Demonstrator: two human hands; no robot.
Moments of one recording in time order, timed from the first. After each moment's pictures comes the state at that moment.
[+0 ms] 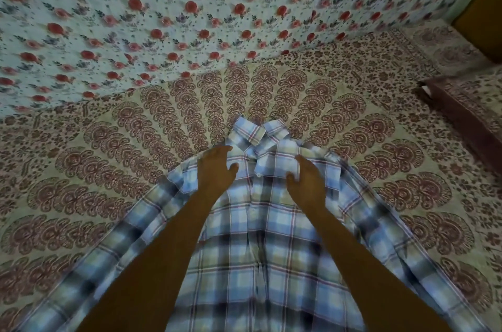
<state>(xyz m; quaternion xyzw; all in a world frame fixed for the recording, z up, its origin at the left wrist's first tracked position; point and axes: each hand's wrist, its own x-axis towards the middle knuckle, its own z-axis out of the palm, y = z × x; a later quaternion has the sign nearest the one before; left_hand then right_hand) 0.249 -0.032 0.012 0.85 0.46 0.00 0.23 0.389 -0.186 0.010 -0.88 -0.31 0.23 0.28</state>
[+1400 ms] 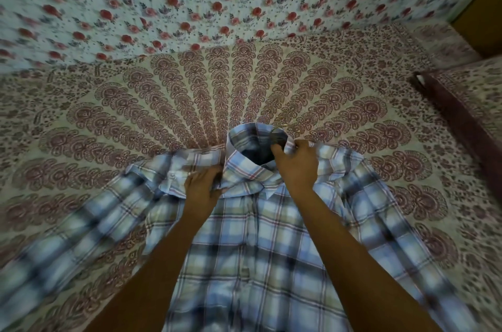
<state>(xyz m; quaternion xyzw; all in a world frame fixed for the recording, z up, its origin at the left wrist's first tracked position) 0.141 -0.148 -0.017 0.82 0.45 0.15 0.32 0.322 -0.221 0.051 -0.89 -0.19 0.24 0.34</state>
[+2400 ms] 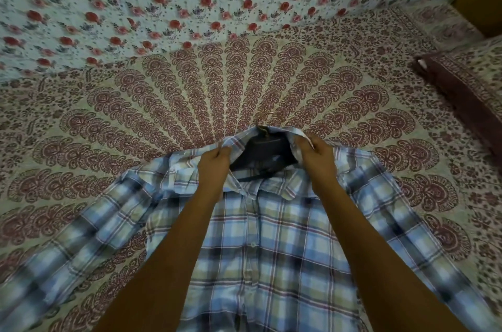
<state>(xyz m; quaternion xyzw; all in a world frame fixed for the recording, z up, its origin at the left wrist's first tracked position) 0.210 -0.141 0.037 0.52 0.61 0.20 0.56 0.360 -0.243 0.034 -0.74 -0.12 0.32 0.58</state>
